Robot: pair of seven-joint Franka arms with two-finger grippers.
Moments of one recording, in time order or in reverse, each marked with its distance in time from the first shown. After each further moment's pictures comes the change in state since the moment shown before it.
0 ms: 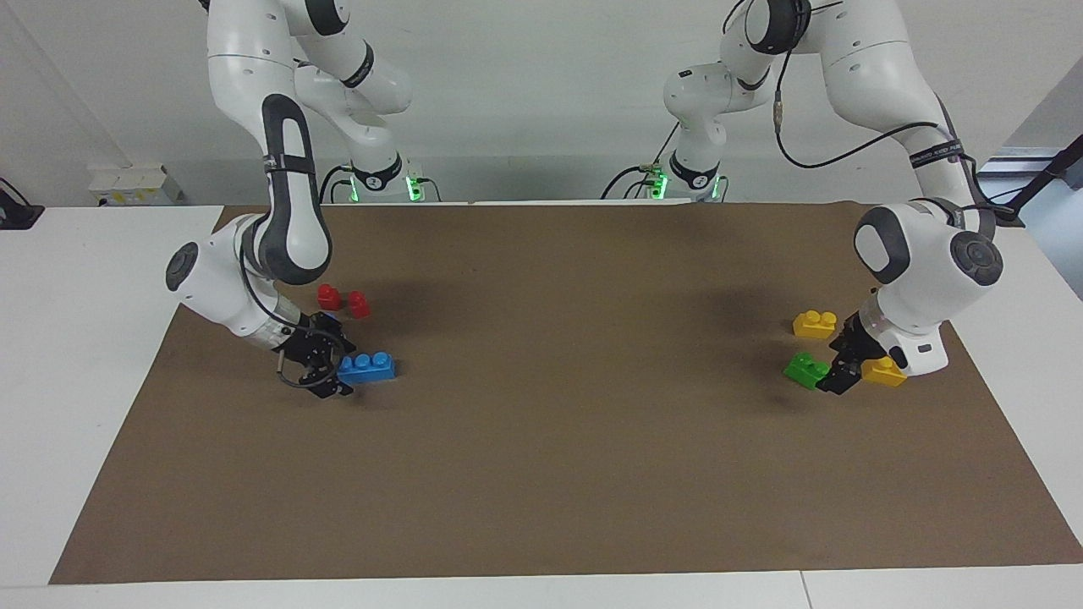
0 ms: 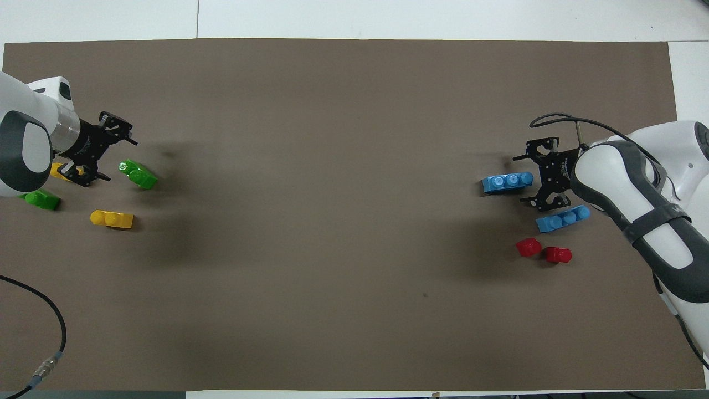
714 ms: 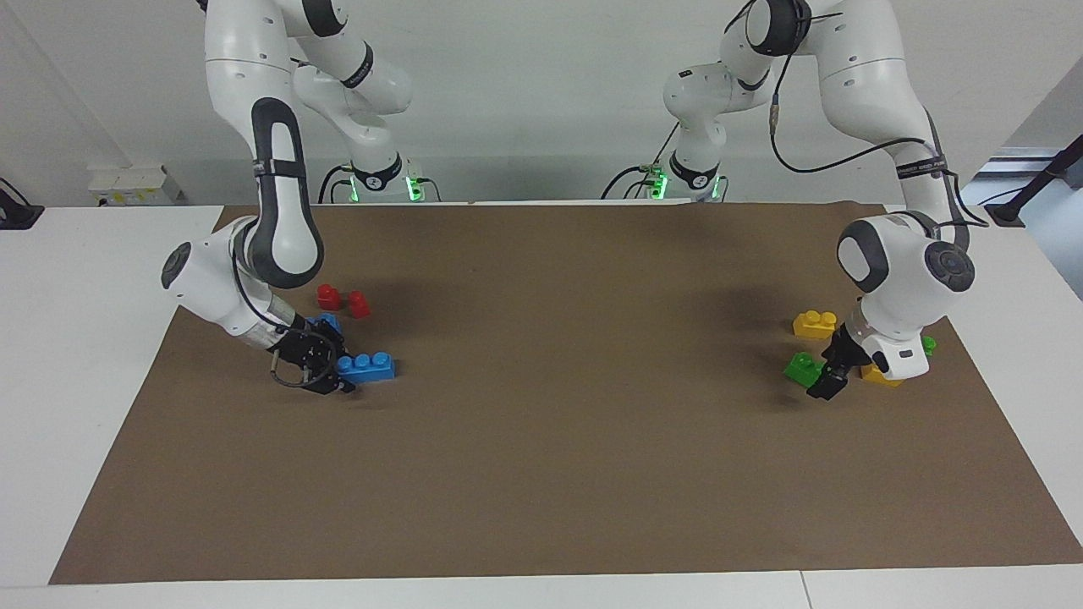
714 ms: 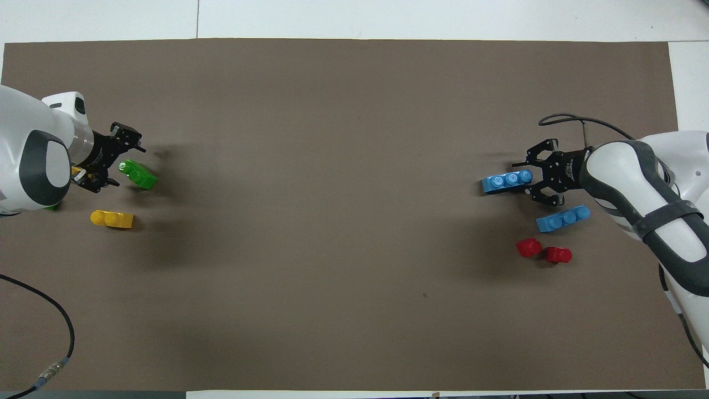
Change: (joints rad) left arm 0.002 0.005 0.003 -0.098 0.000 0.132 0.038; right arm -0.018 0.003 -0.005 -0.016 0.126 0.026 -0.095
